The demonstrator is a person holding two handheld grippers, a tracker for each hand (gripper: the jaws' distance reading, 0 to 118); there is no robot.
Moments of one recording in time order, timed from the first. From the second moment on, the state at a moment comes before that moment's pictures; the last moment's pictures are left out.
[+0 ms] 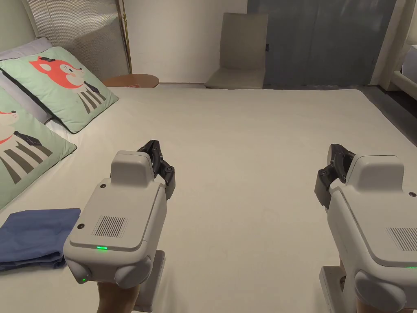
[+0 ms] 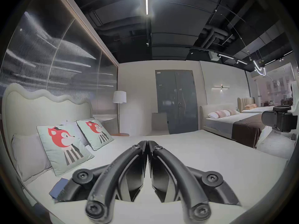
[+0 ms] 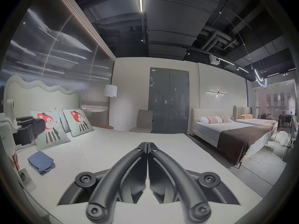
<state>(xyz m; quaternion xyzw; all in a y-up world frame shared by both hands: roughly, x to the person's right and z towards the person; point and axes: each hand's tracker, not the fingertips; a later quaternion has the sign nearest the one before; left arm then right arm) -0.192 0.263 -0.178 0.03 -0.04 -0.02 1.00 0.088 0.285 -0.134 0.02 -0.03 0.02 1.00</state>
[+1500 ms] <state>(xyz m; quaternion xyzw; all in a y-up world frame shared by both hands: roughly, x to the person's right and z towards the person) -0.200 0.272 -0.179 0.03 -0.03 -0.01 1.00 0.096 0.281 -0.145 0.00 -0.05 0.02 1.00</state>
